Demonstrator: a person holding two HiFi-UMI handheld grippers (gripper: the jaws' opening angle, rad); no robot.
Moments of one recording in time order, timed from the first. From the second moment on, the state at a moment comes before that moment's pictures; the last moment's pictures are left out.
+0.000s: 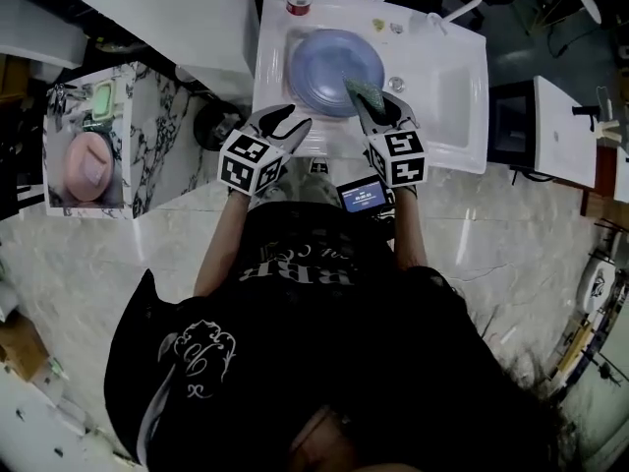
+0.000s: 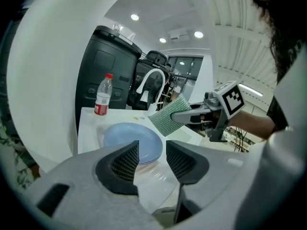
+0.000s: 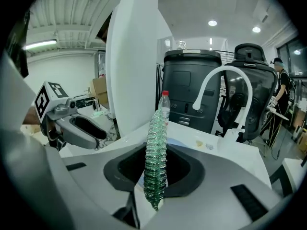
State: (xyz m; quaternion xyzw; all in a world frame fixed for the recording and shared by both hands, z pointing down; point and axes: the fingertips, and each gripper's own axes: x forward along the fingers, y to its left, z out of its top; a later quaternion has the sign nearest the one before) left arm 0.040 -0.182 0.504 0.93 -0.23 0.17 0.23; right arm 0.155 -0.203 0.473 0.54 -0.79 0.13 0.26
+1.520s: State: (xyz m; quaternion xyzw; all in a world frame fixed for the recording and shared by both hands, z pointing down) left arm 0.053 -0.227 0.641 0.83 -0.34 0.28 0.35; right arm 0.141 -0.369 0.607 0.41 -0.78 0.07 0.46
